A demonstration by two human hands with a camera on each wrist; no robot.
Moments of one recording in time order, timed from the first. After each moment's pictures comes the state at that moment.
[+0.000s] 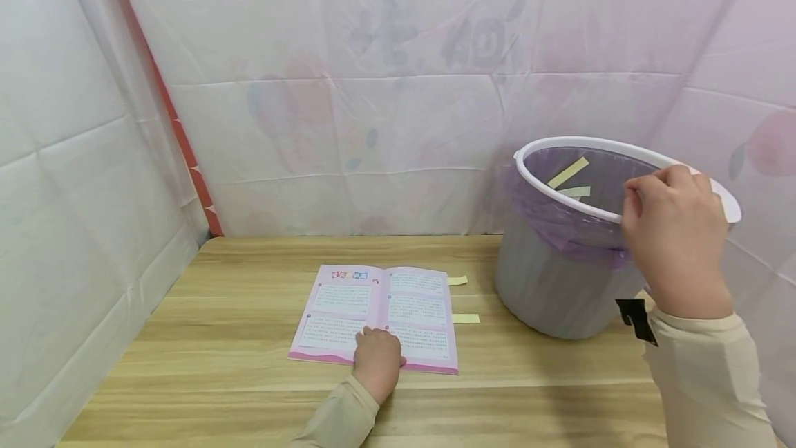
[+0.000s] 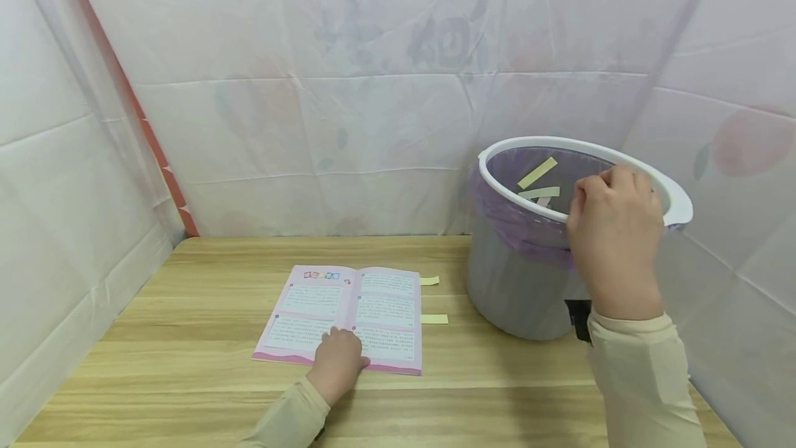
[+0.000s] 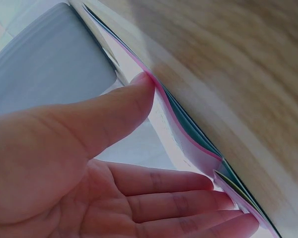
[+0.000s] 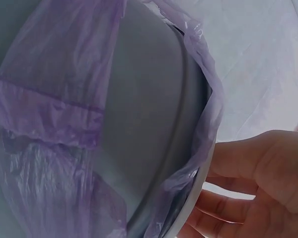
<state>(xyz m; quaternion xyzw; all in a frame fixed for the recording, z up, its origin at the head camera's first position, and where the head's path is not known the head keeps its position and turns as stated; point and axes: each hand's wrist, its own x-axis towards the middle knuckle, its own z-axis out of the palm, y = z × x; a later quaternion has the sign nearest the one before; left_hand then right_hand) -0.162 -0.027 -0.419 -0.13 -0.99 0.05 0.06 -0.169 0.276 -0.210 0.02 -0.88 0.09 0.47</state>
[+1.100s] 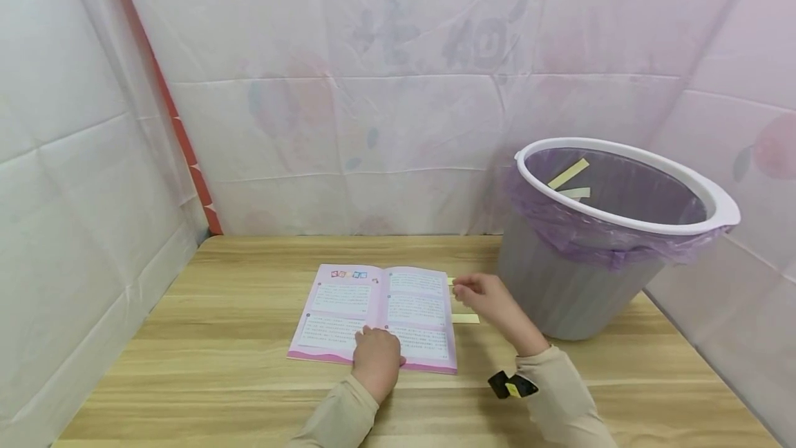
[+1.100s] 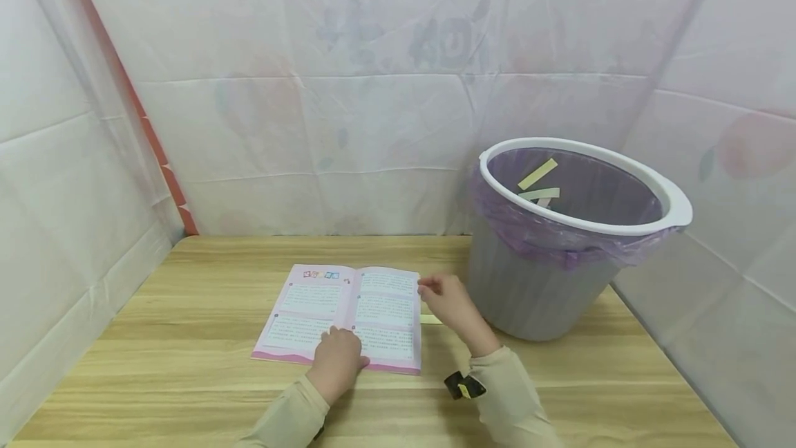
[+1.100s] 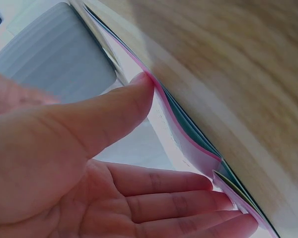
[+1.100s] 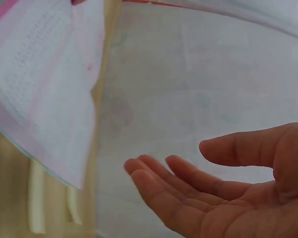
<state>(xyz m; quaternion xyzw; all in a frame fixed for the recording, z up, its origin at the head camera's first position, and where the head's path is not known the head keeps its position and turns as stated) -0.163 -0.027 -0.419 -0.12 -0.99 0.05 0.05 -0.202 0.171 -0.353 0.07 -0.88 0.47 -0.02</state>
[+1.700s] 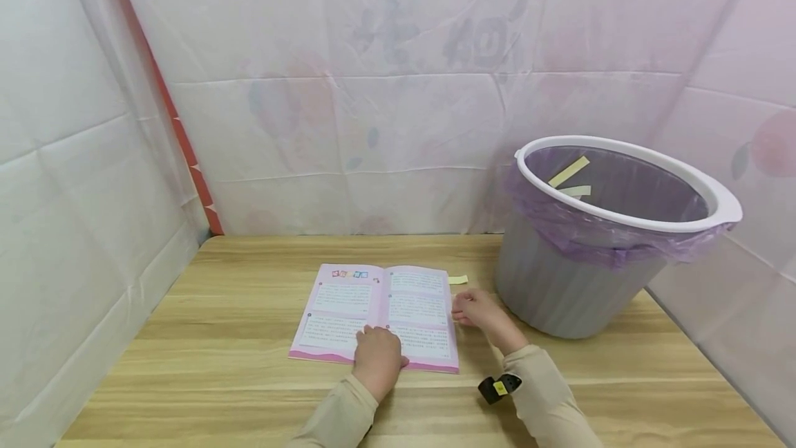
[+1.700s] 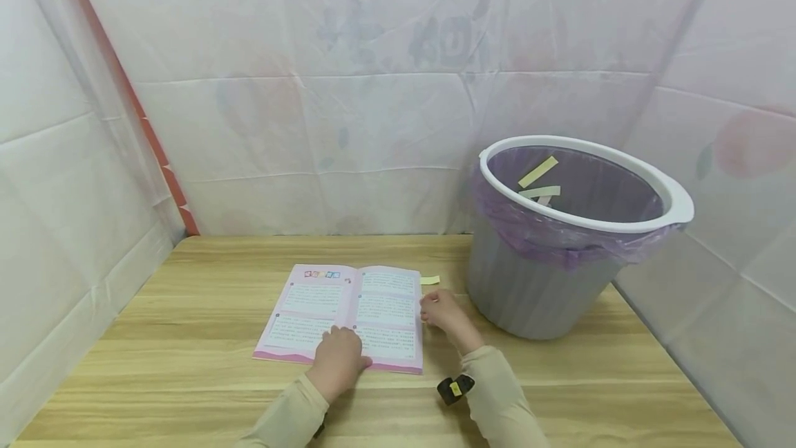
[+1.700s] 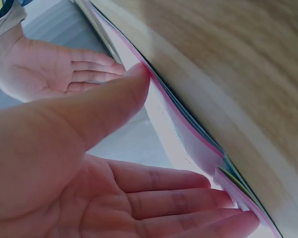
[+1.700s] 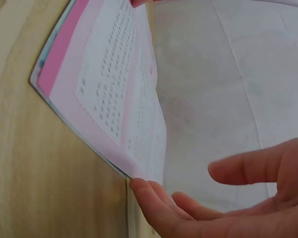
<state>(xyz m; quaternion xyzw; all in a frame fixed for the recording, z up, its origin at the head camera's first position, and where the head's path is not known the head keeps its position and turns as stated) -0.163 -0.030 -0.421 -0.14 -0.99 0.06 0.07 -0.220 0.167 -0.406 -0.05 -0.83 0.55 -0.10</state>
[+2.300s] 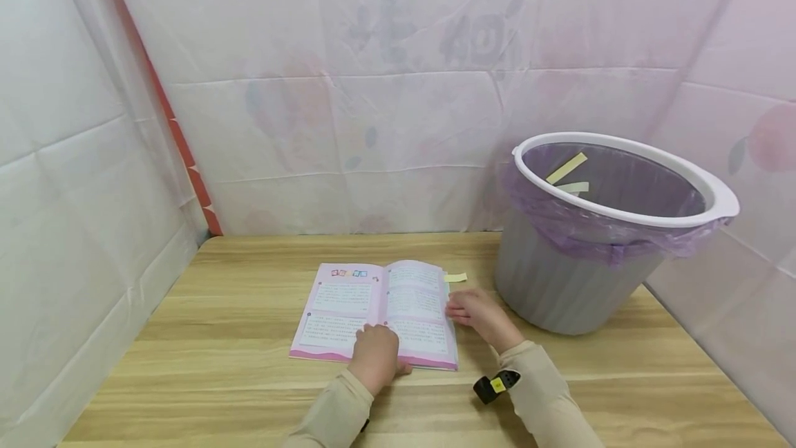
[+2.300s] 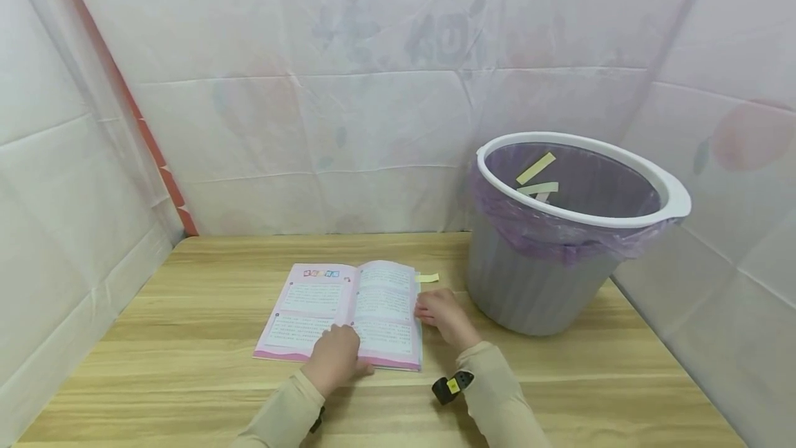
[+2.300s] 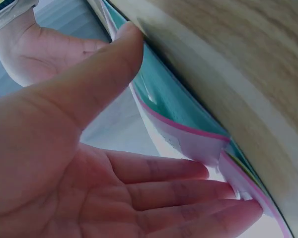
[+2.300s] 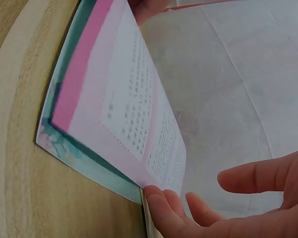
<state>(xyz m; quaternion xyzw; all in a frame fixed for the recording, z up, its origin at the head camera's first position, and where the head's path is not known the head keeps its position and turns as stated) -0.166 -0.036 -0.409 -0.16 -0.99 -0.03 0.01 -0.220 0.163 -0.410 -0.07 -0.76 0.64 -0.11</state>
